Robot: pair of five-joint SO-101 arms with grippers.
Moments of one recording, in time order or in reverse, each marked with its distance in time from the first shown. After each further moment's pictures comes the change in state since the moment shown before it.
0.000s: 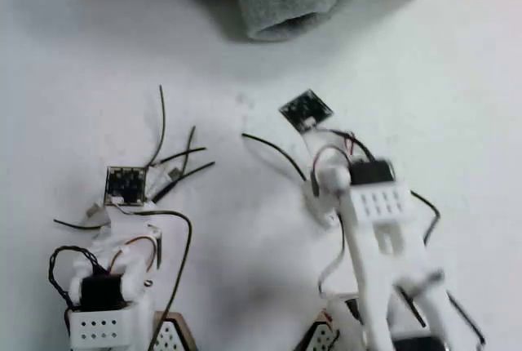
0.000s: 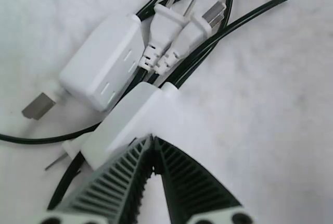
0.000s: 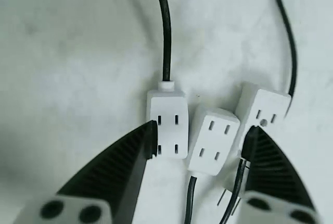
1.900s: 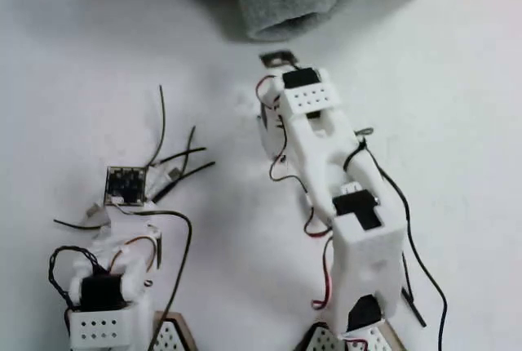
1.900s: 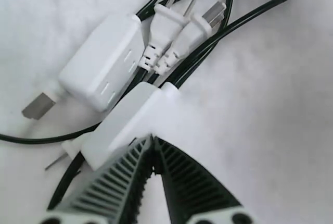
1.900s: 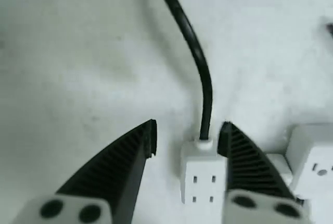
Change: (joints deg) left arm 0.0 0.0 0.0 0.0 0.0; right arm -8.4 56.8 -54.2 17.8 -26.6
